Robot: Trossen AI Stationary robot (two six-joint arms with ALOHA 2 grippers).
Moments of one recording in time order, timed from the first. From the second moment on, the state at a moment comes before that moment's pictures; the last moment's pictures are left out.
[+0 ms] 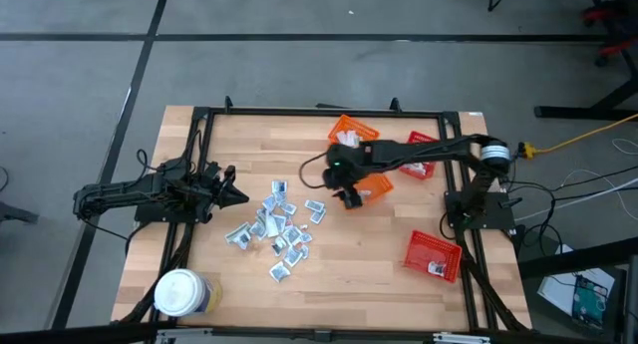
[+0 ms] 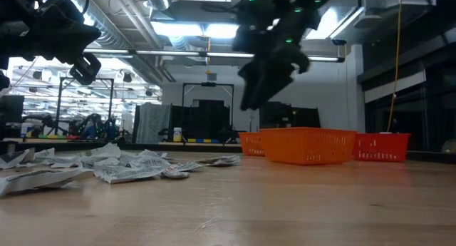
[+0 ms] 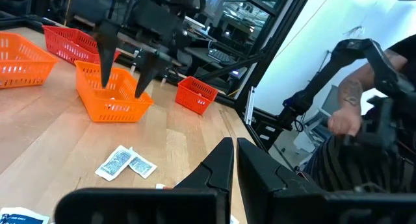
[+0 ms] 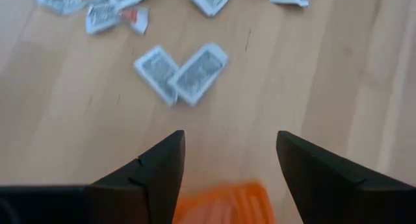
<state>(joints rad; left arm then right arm) 0.16 0.00 0.04 -0.02 0.38 -0.48 -0.13 1.77 1.32 -0.57 -0.11 -0.44</state>
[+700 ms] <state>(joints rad) 0.16 0.00 0.04 -0.02 0.38 -0.48 -0.04 2.10 1.65 -0.71 -0.09 -0.03</state>
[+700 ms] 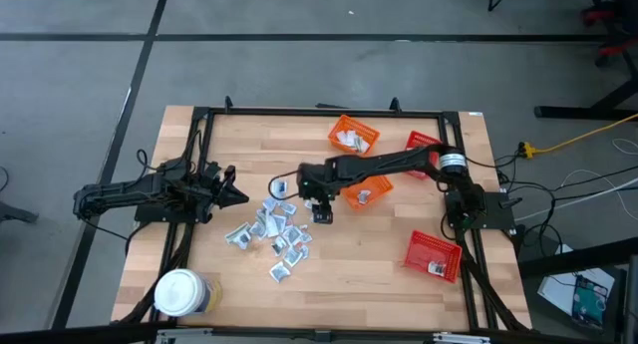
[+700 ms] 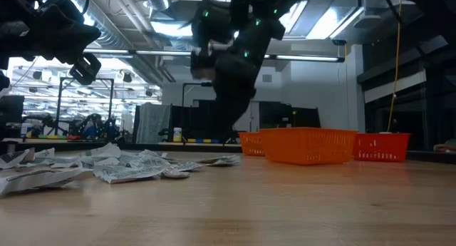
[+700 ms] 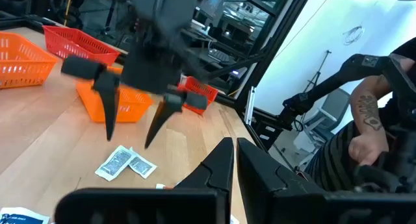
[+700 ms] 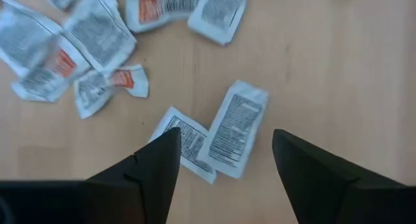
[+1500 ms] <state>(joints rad) 0.16 0.00 0.04 -0.02 0.38 -0.48 -0.04 2.18 1.65 -0.70 -0.02 -0.06</state>
